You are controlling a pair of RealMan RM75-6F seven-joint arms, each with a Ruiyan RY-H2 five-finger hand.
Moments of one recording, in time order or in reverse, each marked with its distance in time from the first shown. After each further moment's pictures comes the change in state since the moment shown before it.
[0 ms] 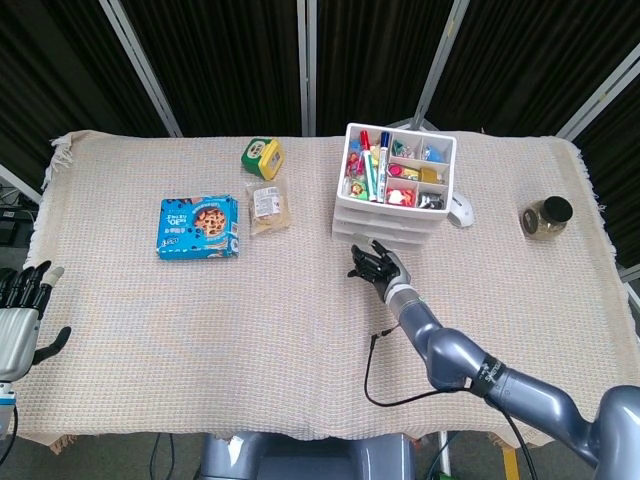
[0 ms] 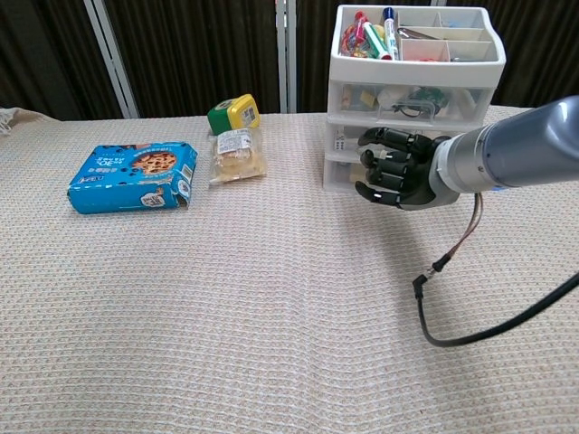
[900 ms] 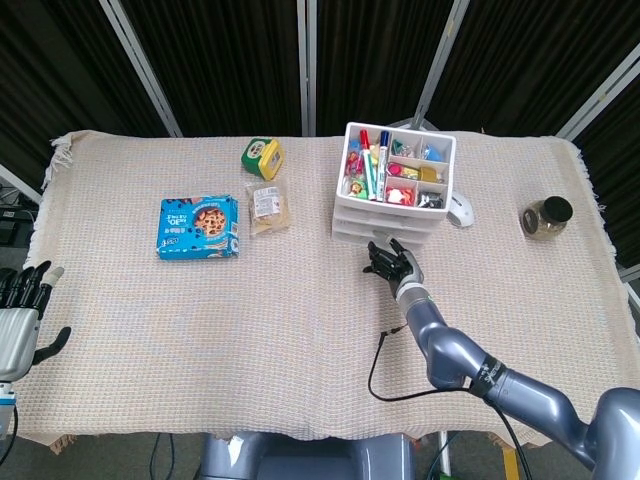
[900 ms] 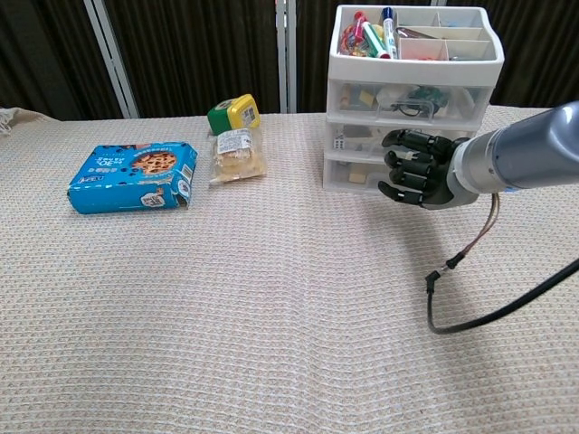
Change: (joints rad) left arm 0.000 0.000 0.000 -0.001 -0.001 0.000 0.002; right arm -0.007 -0.024 0.021 0.040 0.004 0.089 -0.019
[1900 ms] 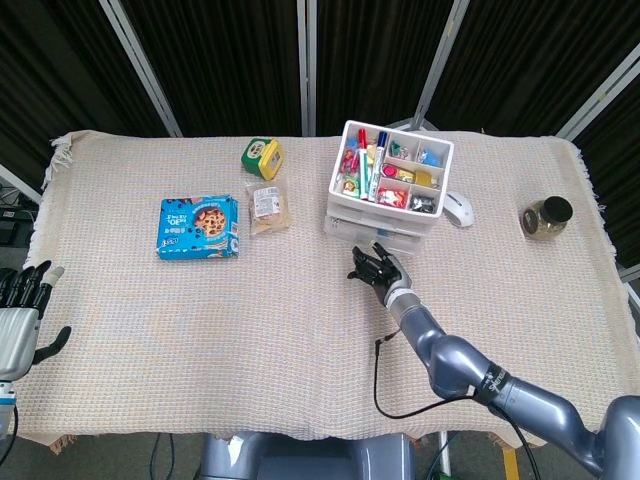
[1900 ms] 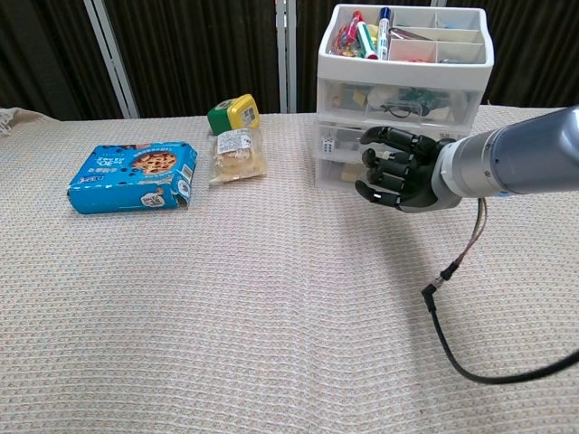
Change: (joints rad) left arm -0.001 0.001 0.000 -0.003 -0.002 -0.002 0.001; right arm -0.056 0.012 0.005 -0.096 -0.064 -0.093 0.043
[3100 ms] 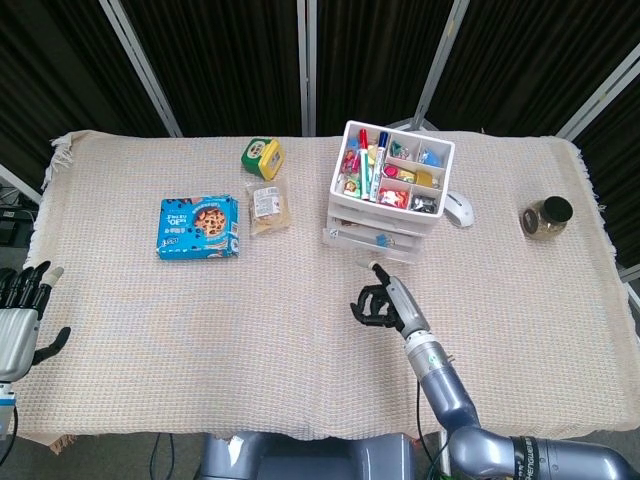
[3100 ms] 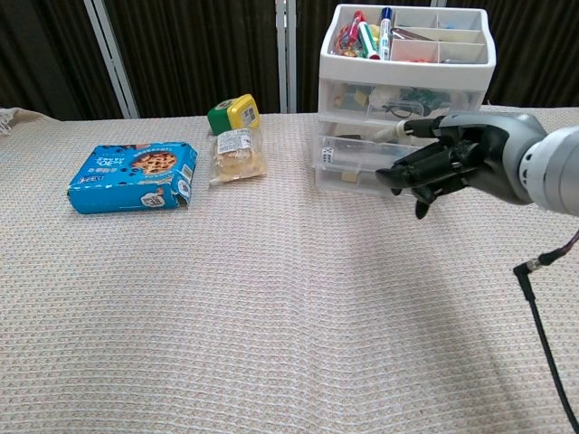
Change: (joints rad) left arm 0.002 -0.003 0.000 0.002 0.002 0.005 0.004; right arm -0.107 0.167 -0.314 -0.464 -0.591 0.446 -0.551
